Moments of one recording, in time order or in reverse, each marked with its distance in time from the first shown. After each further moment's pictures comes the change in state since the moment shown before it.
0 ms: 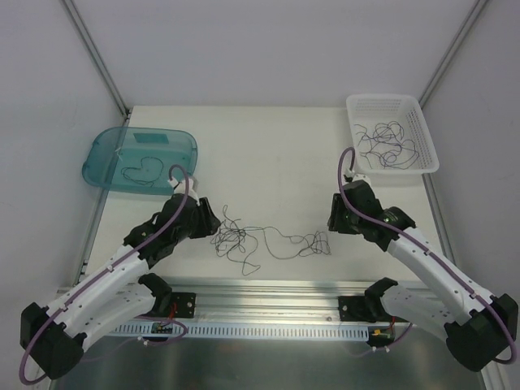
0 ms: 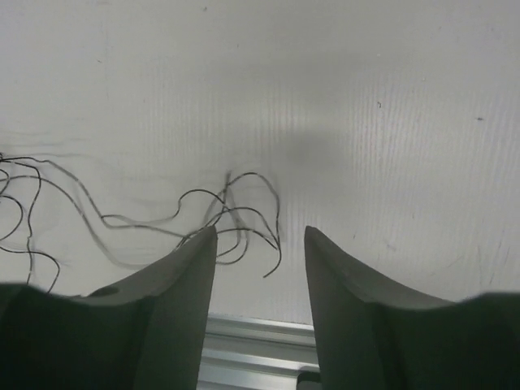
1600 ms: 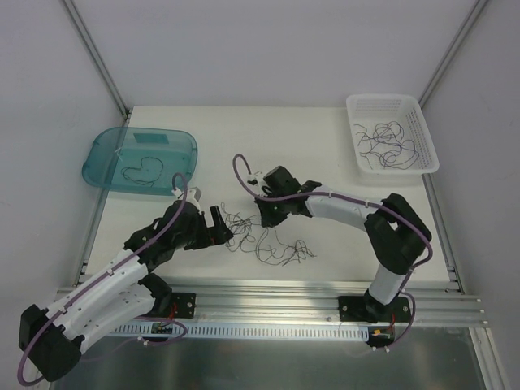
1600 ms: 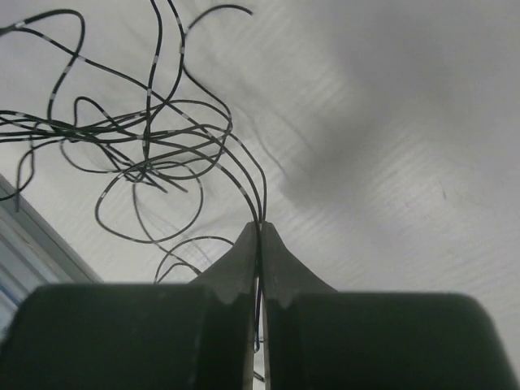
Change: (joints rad) left arm -0.022 -0.024 -0.029 -0.033 0.148 -0.086; right arm 0.277 0.841 0.376 0.378 -0.431 -0.454
